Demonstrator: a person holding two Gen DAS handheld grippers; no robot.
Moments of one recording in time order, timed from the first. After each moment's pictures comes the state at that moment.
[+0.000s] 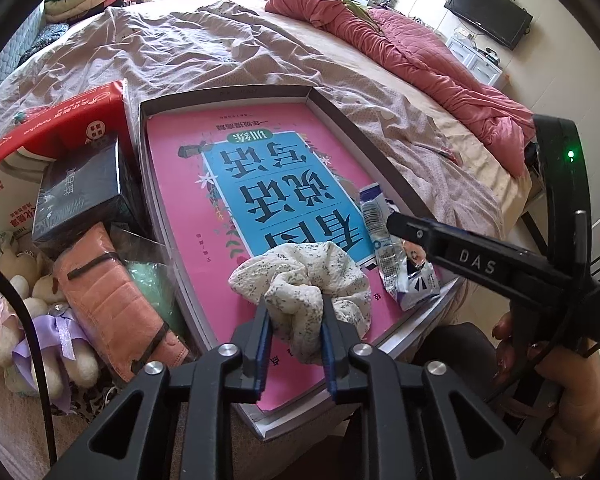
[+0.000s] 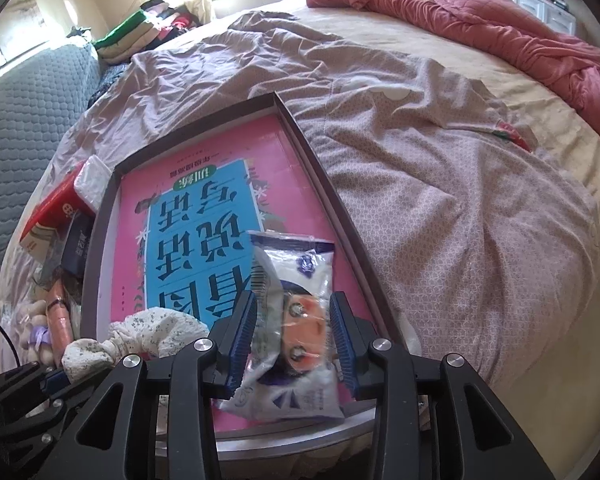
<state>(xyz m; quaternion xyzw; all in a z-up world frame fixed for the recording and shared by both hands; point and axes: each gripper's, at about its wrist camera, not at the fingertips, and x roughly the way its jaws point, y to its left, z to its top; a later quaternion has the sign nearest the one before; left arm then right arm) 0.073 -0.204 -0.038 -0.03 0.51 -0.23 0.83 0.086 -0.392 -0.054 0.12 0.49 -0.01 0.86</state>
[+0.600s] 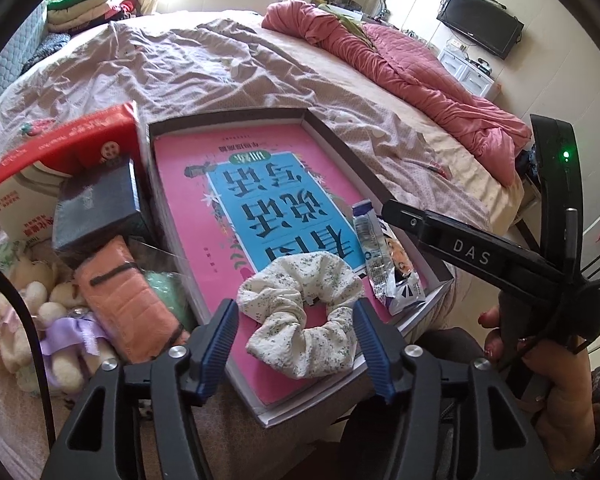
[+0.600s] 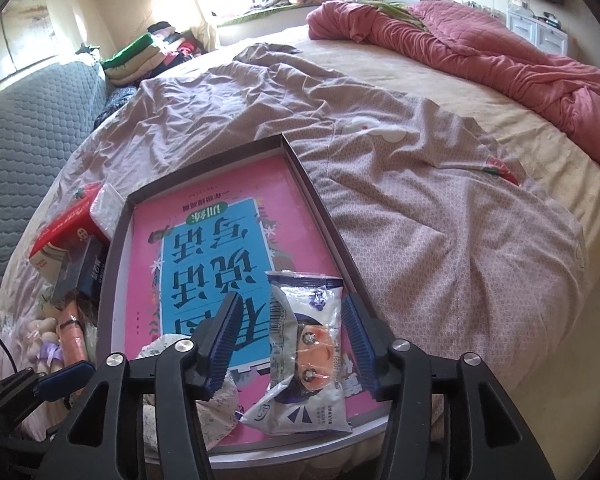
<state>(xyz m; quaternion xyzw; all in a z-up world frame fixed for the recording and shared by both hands) 0.062 -0.192 -0.017 -0.03 0.49 -0.23 0.84 0.080 -0.387 -0.030 0.12 0.44 -0.01 0.89</state>
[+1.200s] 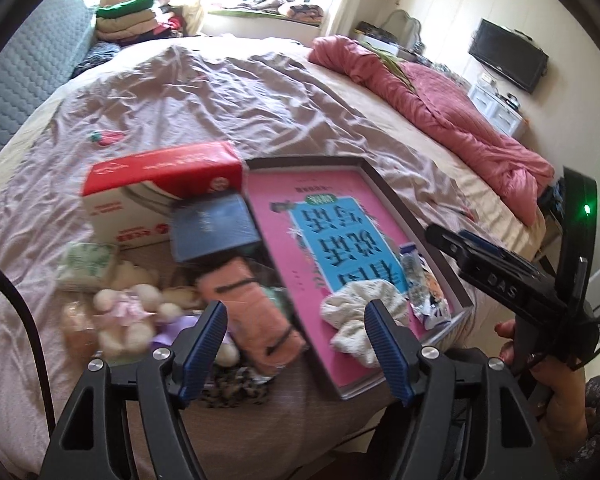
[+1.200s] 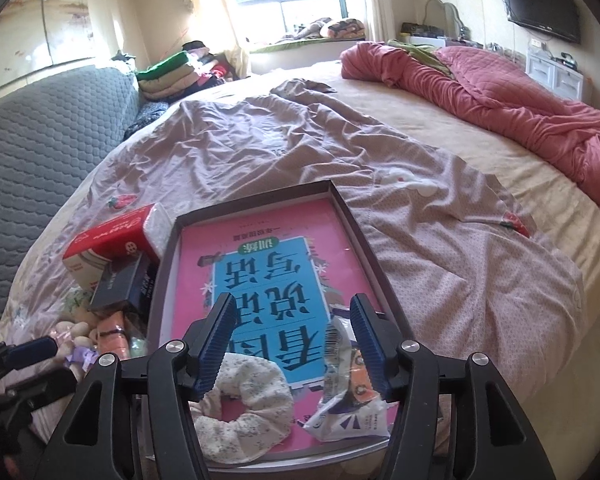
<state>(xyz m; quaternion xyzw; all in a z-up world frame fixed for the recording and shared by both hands) 0.050 -0.117 0.026 -0.06 0.45 -0.16 0.87 0.068 -0.346 0.008 0.08 0.39 0.02 0.92</state>
